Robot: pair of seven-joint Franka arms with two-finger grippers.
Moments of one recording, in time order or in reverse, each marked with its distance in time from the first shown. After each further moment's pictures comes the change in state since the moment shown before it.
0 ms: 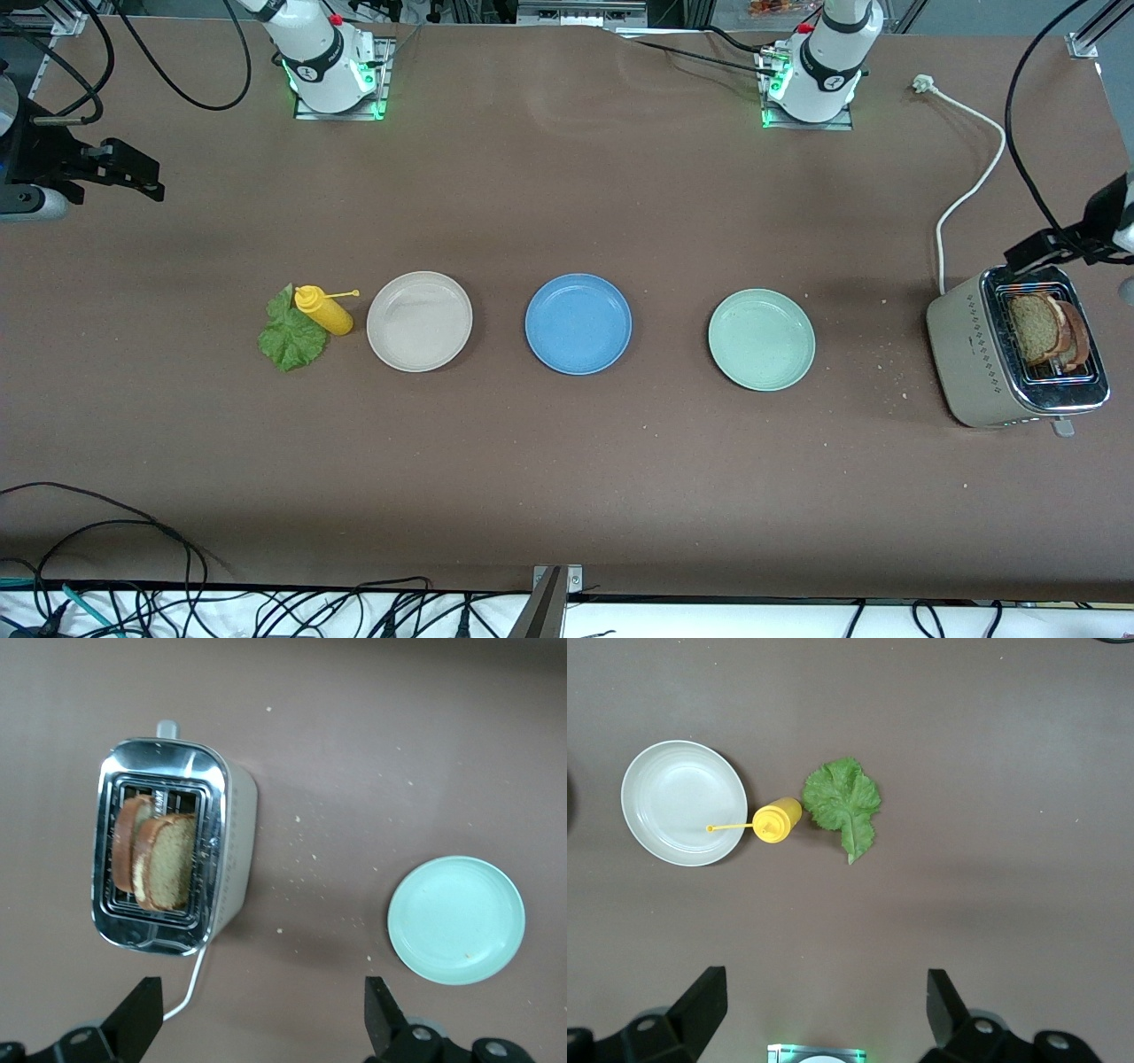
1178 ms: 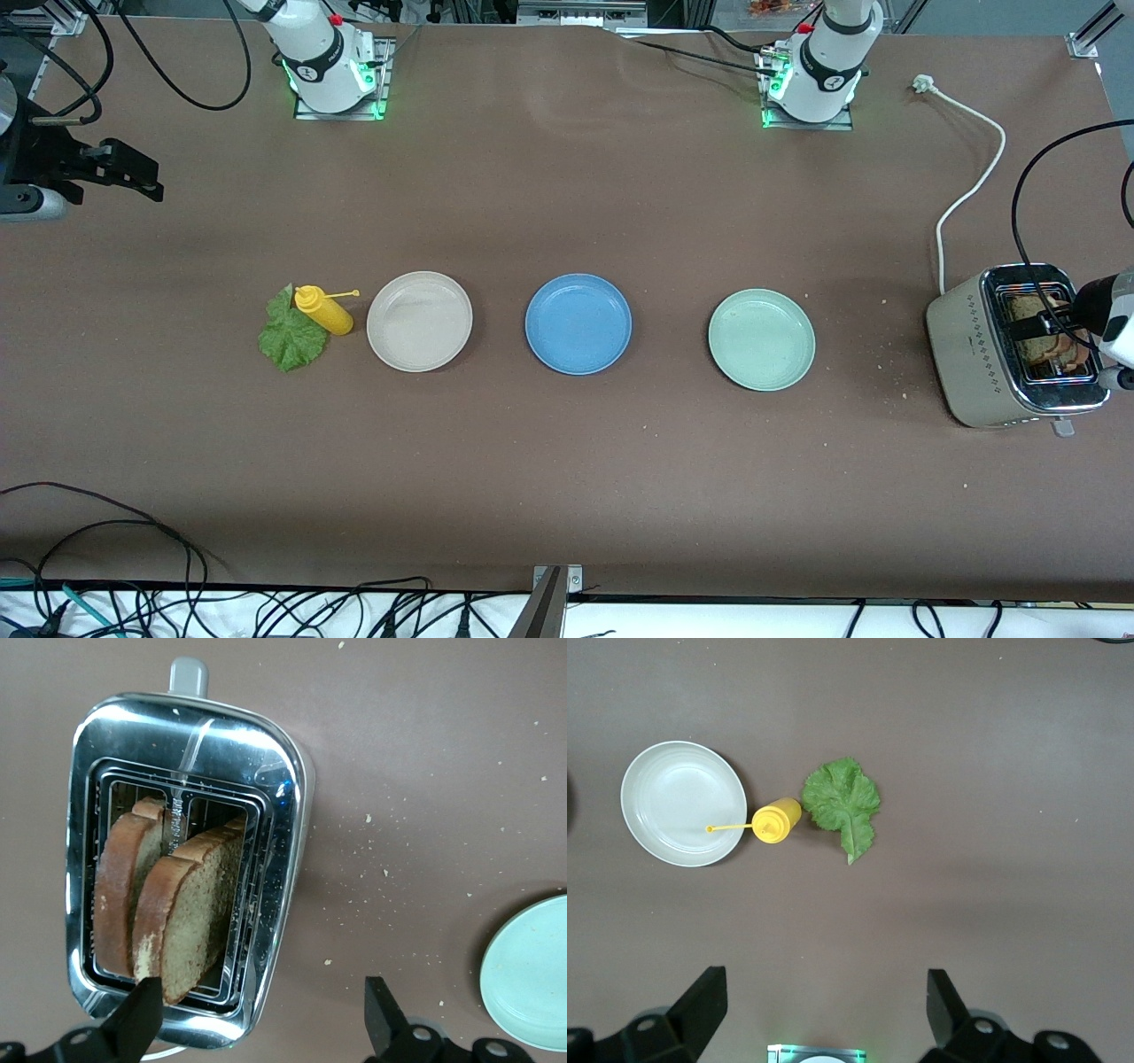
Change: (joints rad) left arm 0.149 0.281 0.000 0.034 0.000 0.093 0.067; right arm -0.001 0.001 -0.001 0.001 0.000 0.000 0.000
